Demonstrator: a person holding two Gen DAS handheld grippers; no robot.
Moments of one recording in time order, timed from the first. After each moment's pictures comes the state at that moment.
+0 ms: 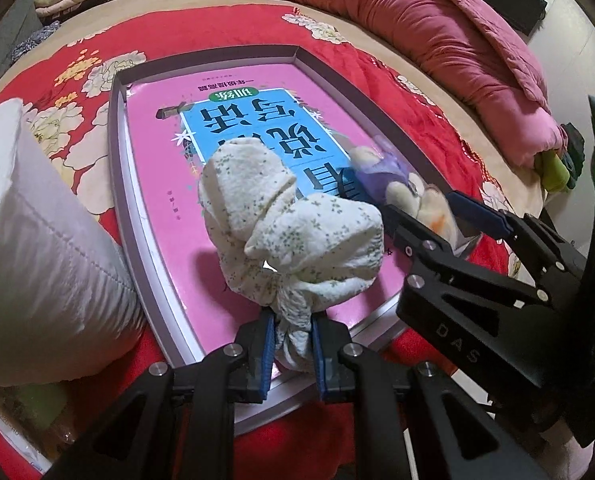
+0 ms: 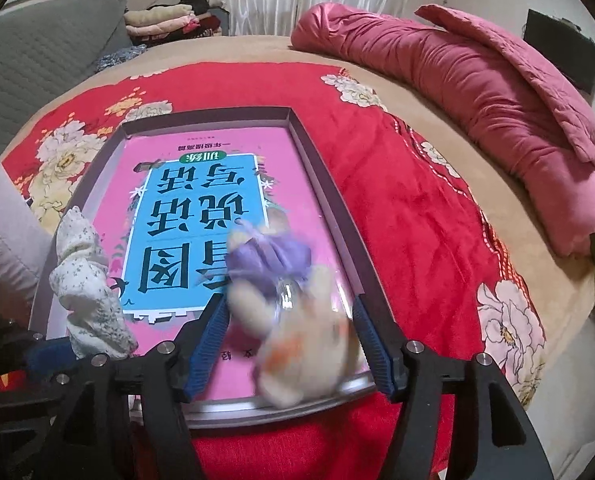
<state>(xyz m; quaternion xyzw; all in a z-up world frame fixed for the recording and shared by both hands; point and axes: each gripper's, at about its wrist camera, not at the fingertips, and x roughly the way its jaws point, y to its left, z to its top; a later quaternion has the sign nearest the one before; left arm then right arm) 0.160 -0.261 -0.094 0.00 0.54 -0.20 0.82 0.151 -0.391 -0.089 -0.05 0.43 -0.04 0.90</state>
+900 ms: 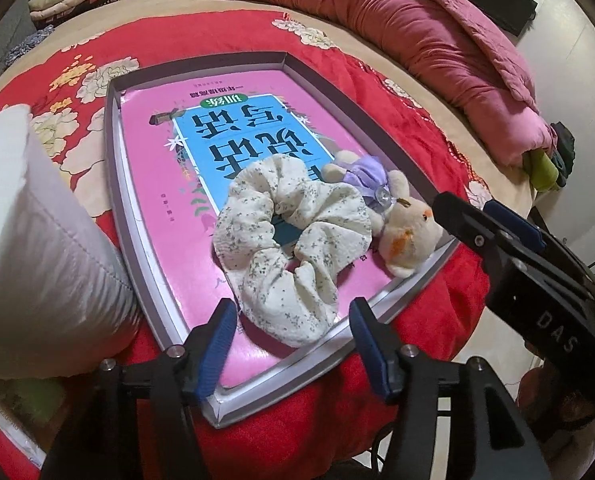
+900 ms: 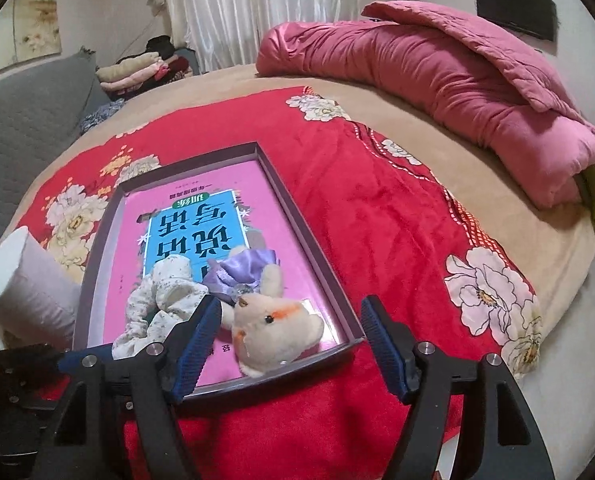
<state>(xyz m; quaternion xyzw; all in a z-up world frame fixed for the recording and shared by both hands) 0.152 -0.259 -0.086 -0.01 0.53 -0.22 0.82 0.114 -0.421 -0.055 0.05 0.39 -0.06 0.92</state>
